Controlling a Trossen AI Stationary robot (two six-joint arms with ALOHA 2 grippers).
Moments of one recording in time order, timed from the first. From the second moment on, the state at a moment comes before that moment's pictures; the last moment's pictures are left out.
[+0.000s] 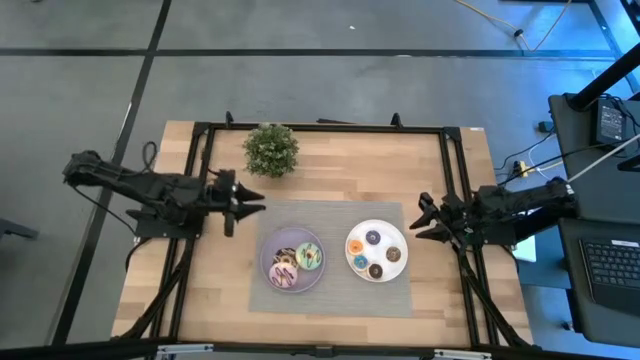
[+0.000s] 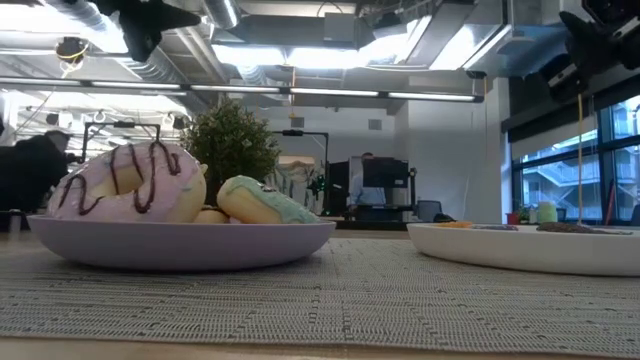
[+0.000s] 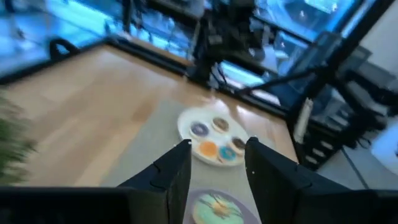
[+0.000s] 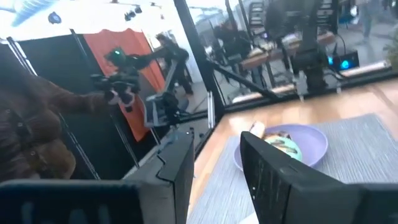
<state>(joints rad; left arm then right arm) -0.27 0.66 0.56 -0.14 -0.36 -0.48 0.25 0.12 0.11 0.10 -0.13 0.38</state>
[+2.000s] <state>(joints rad) -0.22 0.00 0.01 0.06 -0.36 -0.23 0.12 0.00 0.01 0.12 -0.09 0.22</state>
